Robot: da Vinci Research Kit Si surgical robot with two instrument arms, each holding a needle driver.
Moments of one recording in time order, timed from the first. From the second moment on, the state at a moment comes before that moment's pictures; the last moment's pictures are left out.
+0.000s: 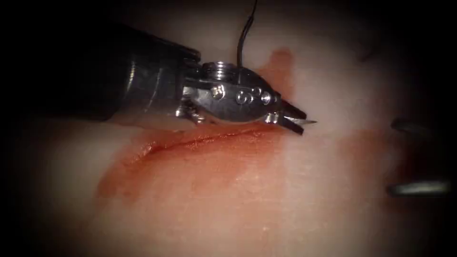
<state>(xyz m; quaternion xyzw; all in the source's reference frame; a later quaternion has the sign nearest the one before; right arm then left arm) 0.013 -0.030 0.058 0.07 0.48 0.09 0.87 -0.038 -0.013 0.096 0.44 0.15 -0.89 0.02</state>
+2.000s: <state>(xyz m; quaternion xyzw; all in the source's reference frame) 0.031 -0.026 0.070 0.31 0.63 0.29 0.65 -0.032 -0.021 0.090 0.69 0.11 -0.68 0.21</state>
